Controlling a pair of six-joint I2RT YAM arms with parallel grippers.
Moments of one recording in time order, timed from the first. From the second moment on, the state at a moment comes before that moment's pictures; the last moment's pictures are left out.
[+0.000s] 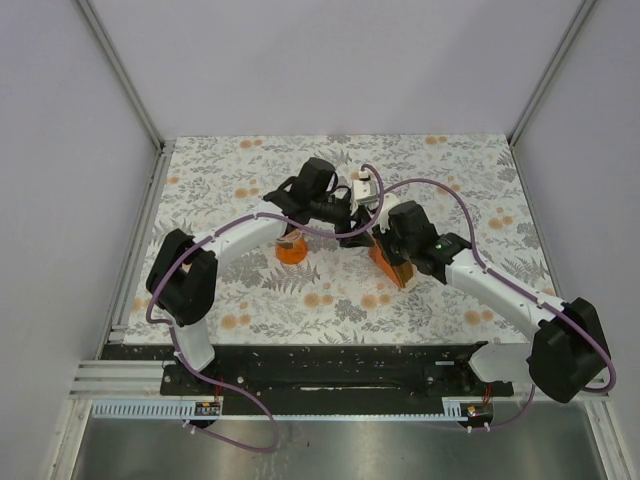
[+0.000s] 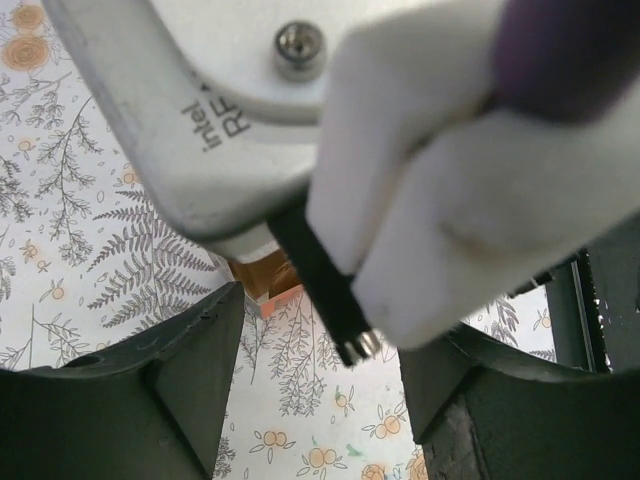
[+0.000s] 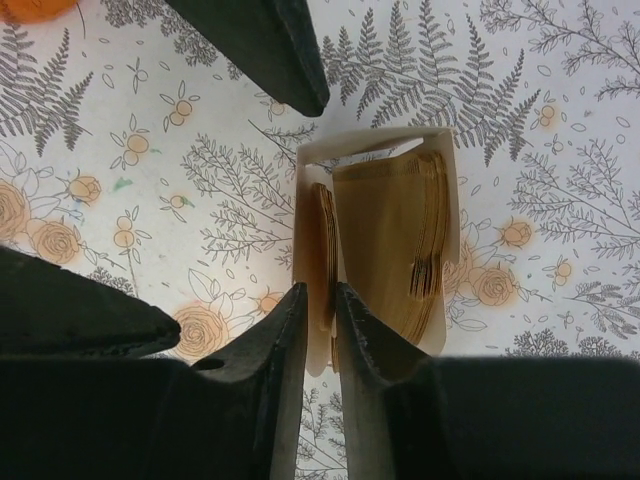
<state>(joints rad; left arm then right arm) -0.68 1.81 1.40 -0.19 0.84 0.37 0.61 1.28 0.89 -0.39 0.09 -0.02</state>
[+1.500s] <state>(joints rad) -0.59 1.48 1.53 -0.62 0.60 0.35 0.61 1.23 0.97 -0.57 -0.04 0.18</state>
